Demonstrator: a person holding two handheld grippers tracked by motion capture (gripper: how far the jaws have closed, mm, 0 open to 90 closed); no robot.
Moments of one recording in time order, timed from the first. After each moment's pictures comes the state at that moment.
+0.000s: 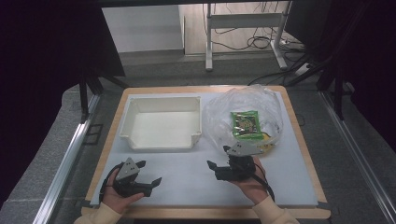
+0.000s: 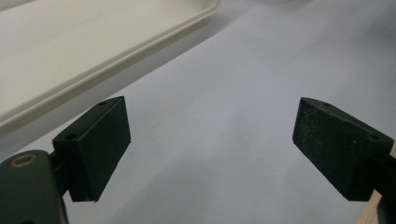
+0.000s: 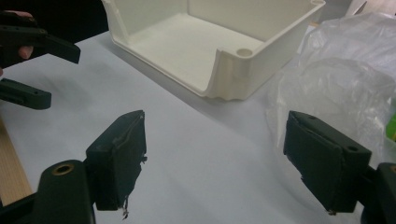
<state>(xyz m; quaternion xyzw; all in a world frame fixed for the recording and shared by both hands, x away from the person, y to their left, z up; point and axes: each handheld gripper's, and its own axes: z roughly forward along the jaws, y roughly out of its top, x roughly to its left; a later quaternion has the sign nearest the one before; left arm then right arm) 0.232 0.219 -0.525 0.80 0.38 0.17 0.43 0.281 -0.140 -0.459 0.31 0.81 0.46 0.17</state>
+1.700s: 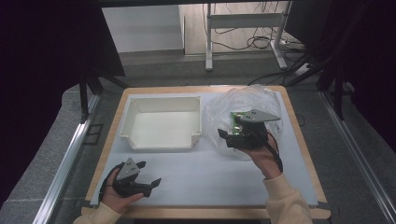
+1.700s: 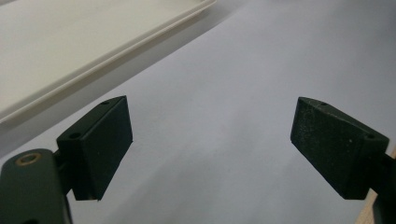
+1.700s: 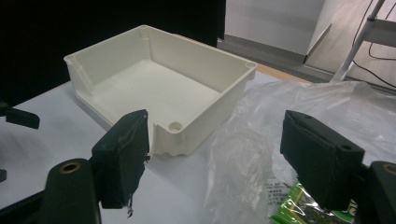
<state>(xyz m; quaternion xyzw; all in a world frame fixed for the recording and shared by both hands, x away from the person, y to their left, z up) 0.232 0.221 -0.526 0.81 0.37 0.17 0.42 0.337 -0.163 -0.396 0.33 0.79 0.48 0.20</state>
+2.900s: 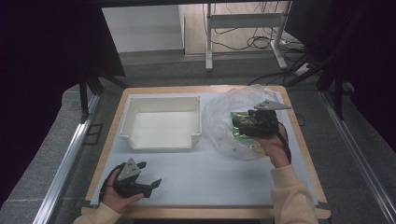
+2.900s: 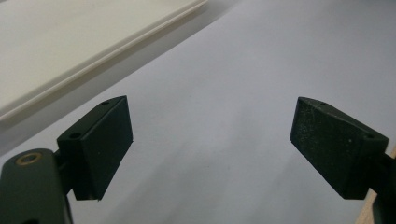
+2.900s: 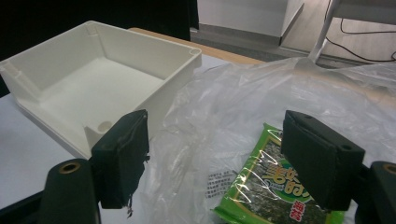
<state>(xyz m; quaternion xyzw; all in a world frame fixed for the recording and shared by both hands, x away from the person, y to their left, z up) 0.232 0.219 -0.527 0.81 0.37 0.17 0.41 0.383 -0.201 -0.407 0.39 0.77 0.46 0.21</state>
